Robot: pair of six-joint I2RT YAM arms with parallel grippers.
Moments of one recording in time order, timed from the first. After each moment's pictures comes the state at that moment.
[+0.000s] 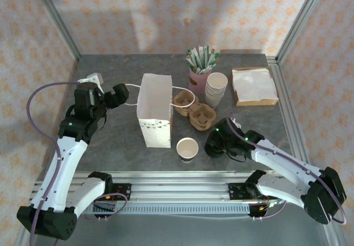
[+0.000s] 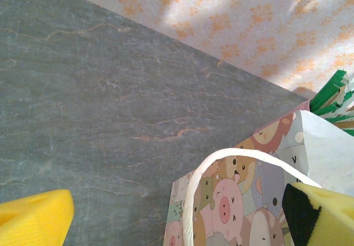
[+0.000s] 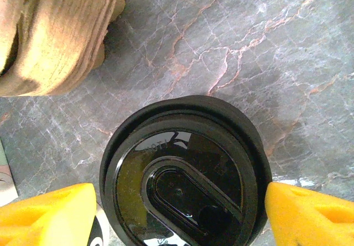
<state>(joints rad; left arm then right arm) -0.10 0.92 1.01 -0.59 -0.03 -0.51 0.70 1.00 0.62 -0.74 0.11 1.05</state>
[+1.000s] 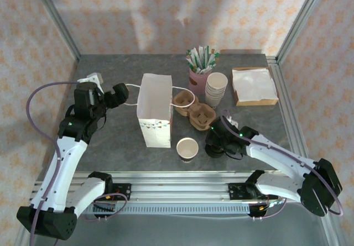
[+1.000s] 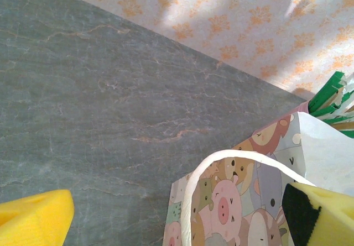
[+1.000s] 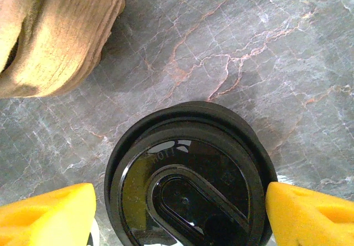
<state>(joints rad) -0.10 0.92 1.02 -0.59 -0.03 -0.51 0.73 1.09 0.68 -0.77 0.16 1.03</state>
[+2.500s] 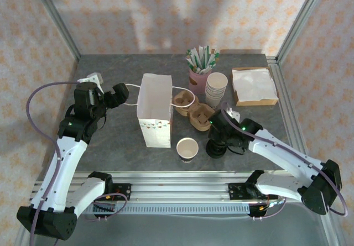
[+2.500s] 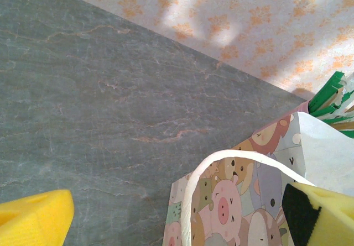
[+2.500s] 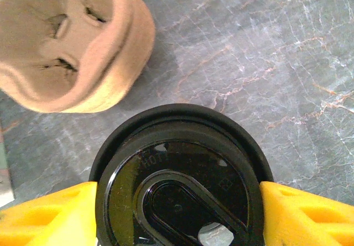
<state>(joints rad) -0.10 0.92 1.02 -0.59 -0.03 -0.51 0.78 1.09 0.90 -0.99 0.29 0.98</state>
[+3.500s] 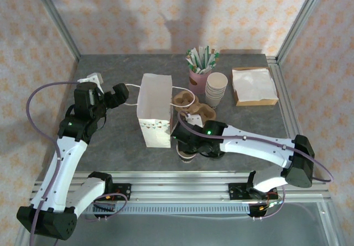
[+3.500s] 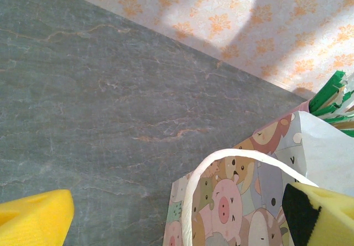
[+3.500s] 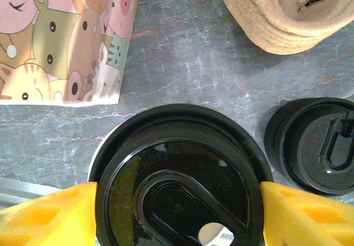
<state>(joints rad) -0.10 0.92 1.02 -0.60 -0.03 -0.51 1.17 1.40 1.20 -1.05 0.30 0.97</state>
